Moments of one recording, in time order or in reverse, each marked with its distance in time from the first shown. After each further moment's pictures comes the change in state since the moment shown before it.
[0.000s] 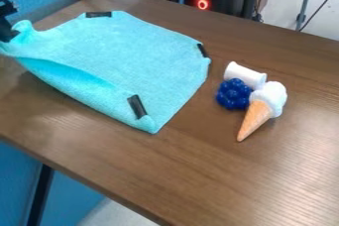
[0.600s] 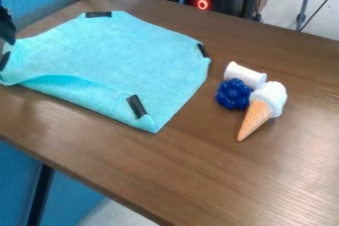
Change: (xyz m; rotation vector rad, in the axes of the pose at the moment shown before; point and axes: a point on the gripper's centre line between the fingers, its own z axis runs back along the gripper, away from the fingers) arm -0.006 0.008 0.002 0.049 0.032 0.019
